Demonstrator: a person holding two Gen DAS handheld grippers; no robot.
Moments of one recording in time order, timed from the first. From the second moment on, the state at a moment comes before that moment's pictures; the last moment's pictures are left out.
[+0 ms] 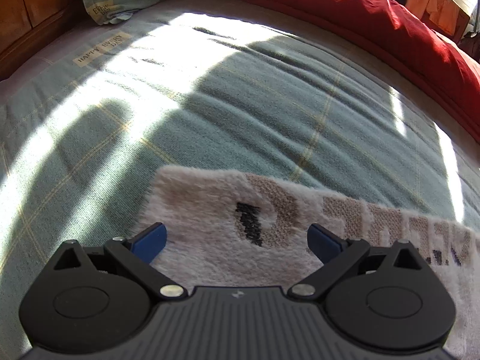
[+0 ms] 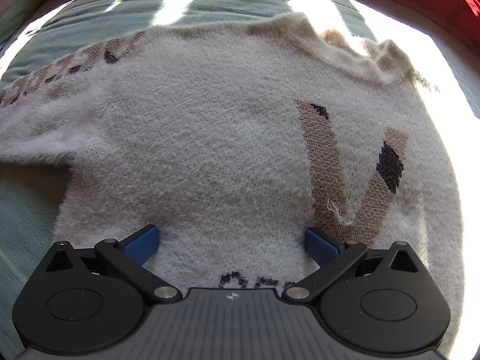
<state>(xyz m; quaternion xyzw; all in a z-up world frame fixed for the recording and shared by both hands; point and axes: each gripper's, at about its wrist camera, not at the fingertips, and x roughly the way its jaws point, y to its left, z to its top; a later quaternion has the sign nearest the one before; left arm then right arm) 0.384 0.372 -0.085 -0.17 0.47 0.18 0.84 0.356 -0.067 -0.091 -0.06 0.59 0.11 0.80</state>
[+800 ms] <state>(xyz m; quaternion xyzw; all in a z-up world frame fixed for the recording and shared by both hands) 0.395 0.262 -0.073 -0.11 0.46 0.03 0.88 0.349 -0.064 -0.095 -0.07 0.58 0.11 0.81</state>
